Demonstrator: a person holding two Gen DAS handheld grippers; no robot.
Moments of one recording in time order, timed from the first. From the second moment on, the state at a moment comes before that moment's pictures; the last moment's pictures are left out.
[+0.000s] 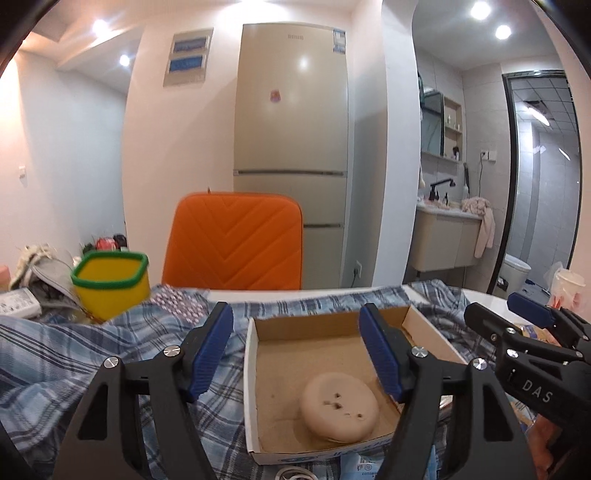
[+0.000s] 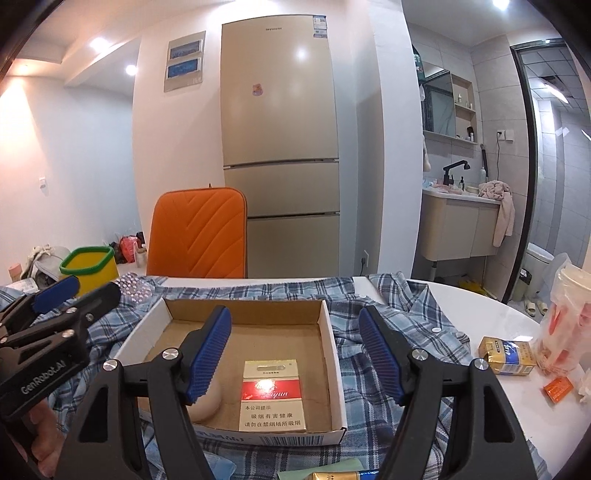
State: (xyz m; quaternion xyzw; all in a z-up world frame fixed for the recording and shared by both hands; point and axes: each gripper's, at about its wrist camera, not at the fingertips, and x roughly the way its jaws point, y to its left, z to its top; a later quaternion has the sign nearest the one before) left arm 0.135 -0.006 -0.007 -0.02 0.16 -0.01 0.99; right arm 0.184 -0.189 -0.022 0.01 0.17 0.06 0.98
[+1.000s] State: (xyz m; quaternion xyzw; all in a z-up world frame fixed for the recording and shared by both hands) left arm 0.034 -0.038 0.016 0.00 0.02 -0.06 1.00; right arm 0.070 -0.262 0.010 0.01 0.05 0.00 1.00
